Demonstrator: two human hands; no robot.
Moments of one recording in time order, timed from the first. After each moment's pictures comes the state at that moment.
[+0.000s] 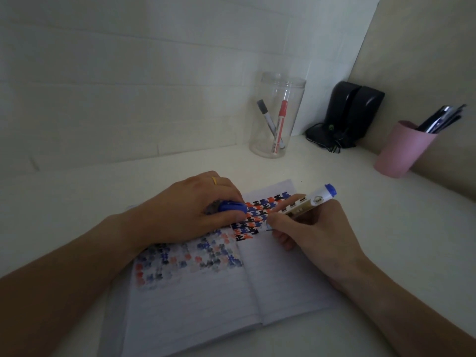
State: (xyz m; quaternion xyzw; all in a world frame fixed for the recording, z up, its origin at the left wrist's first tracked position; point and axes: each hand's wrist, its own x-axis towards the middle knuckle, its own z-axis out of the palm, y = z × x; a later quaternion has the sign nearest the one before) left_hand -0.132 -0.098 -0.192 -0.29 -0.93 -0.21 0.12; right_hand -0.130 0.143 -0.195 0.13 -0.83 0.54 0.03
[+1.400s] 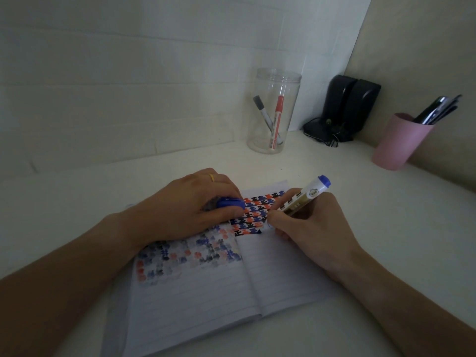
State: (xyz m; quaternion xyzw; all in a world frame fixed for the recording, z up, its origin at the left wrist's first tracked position) left_hand -0.131 -0.098 -0.192 -0.29 -0.93 -0.20 0.11; right_hand -0.128 0.142 -0.194 0.15 -0.84 0.52 0.05
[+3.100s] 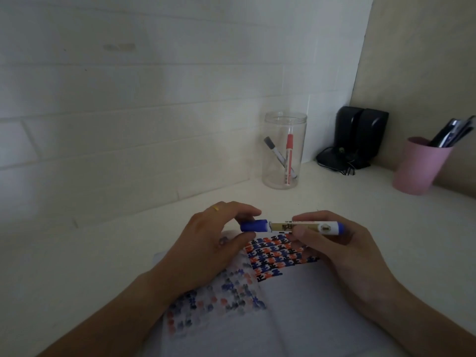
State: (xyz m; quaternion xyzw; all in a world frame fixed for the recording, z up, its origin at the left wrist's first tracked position) left_hand -0.116 -0.089 -0.180 -0.20 -0.90 -0.29 0.25; right_hand -0.136 0.147 -0.185 0.13 -0.68 0.72 0.00
